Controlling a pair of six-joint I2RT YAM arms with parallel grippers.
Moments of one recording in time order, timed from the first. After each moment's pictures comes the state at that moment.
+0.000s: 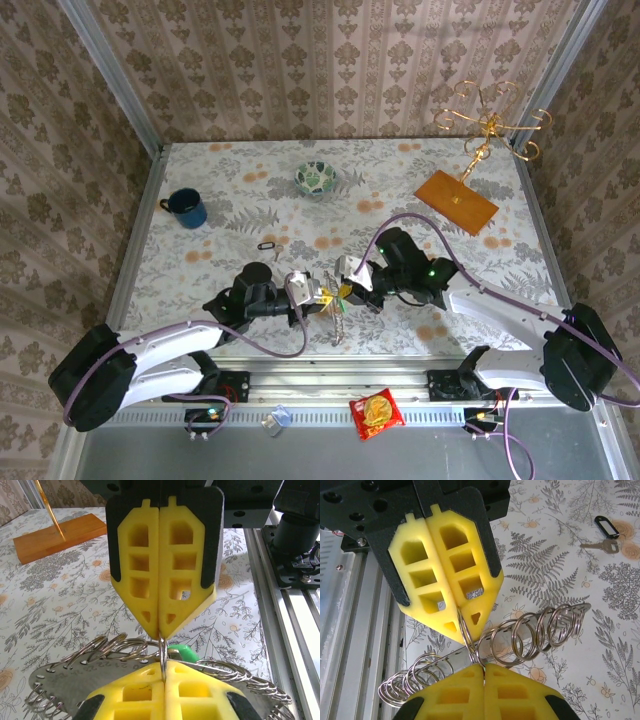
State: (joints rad) left arm -0.86 1.08 0.31 0.42 0.55 0.28; right arm 0.71 1.24 0.75 -0.30 -0.54 -0.47
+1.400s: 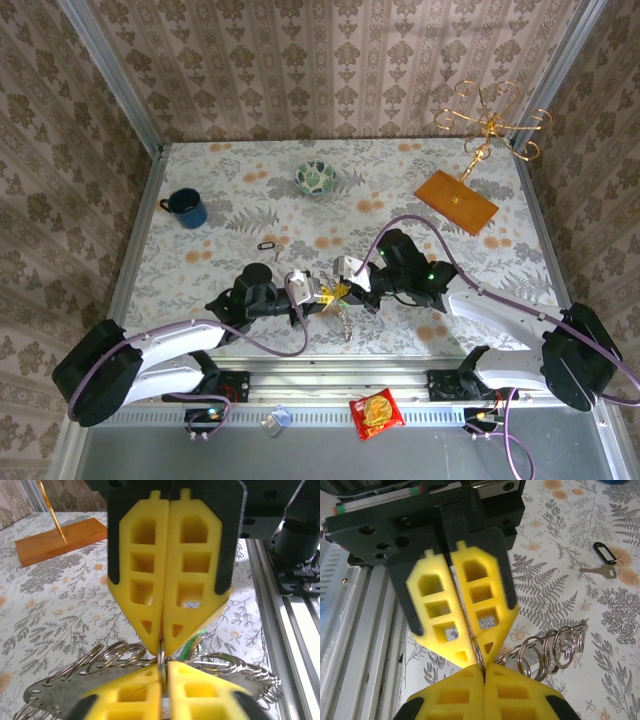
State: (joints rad) left arm -0.86 1.11 0.30 0.50 0.55 0.25; right arm 0.72 1.23 0.72 -0.20 -0.57 -0.46
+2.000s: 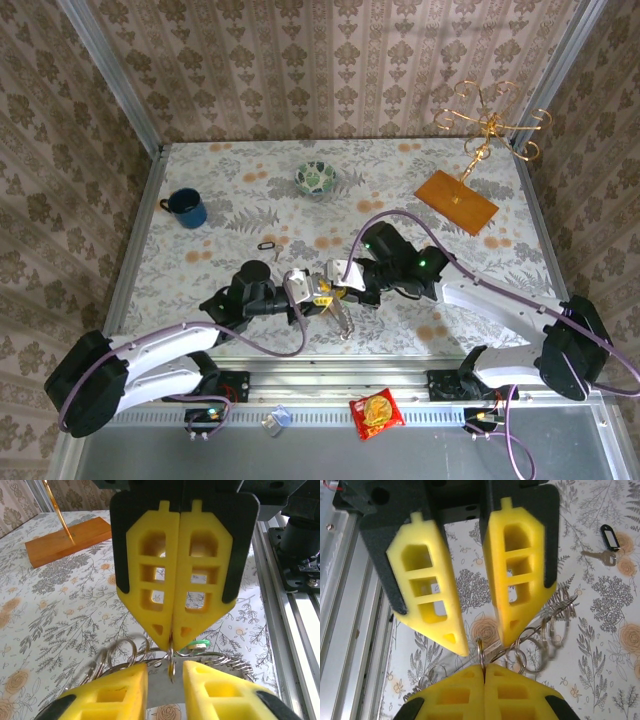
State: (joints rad) left arm -0.86 1.04 0.35 0.34 0.52 0.30; right arm 0.79 1.30 0.94 -0.54 -0.41 -0.68
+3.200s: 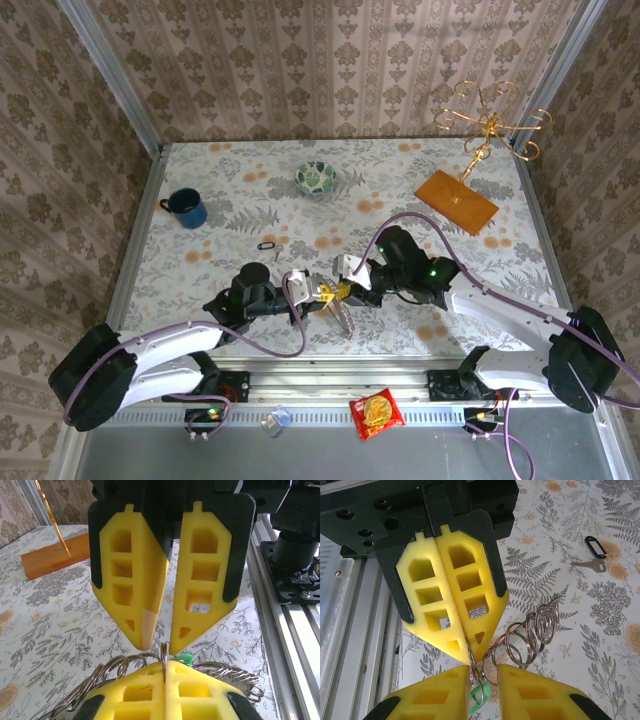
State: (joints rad) left arm -0.86 1.08 0.31 0.50 0.56 0.26; right arm 0.73 1.21 0.78 -0.30 -0.52 -0.49
